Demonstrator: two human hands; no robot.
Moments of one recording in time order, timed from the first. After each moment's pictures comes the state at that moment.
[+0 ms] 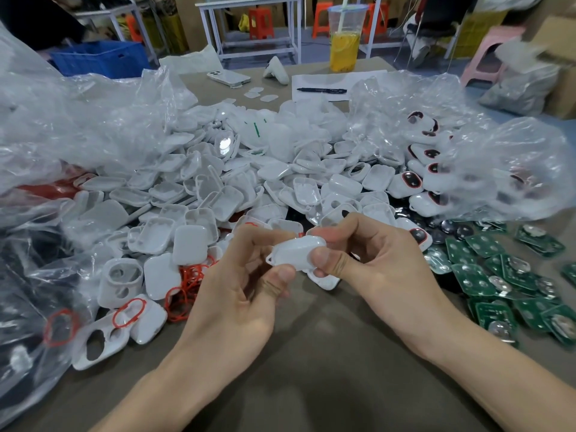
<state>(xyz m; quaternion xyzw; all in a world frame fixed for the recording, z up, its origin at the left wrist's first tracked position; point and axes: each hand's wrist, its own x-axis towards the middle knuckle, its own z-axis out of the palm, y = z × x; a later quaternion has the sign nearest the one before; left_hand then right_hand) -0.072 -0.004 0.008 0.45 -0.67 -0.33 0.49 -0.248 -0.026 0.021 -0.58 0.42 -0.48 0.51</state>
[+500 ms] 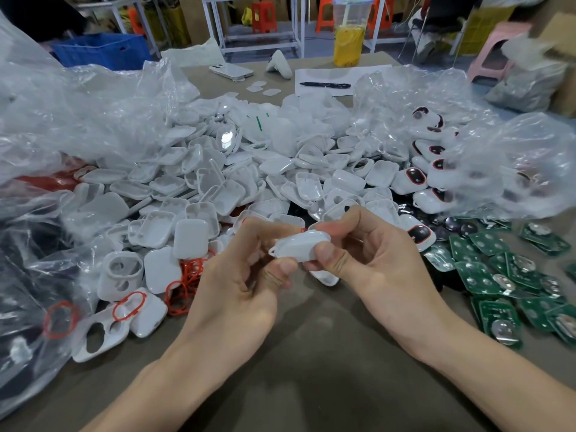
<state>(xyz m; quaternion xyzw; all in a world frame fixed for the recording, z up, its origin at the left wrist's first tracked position) -0.070 -0.008 0.002 0.46 -0.68 -0.28 0.49 -0.241 -0.024 0.017 -0.56 0.40 -0.51 0.52</state>
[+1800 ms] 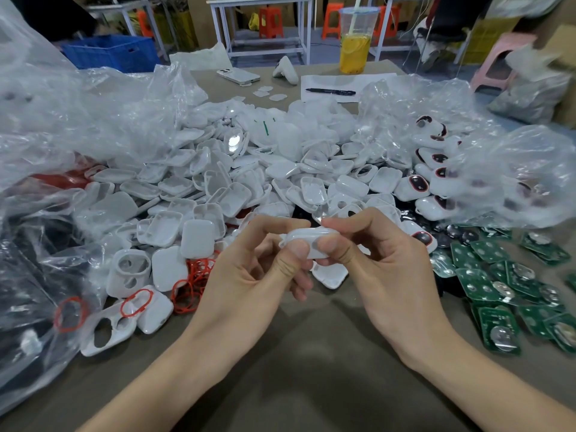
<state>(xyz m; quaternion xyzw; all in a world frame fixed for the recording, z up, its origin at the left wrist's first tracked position) -0.077 -0.009 0.011 0.38 -0.59 -0.46 0.54 -0.242 -0.022 0.014 -0.58 0.42 -0.56 0.42</state>
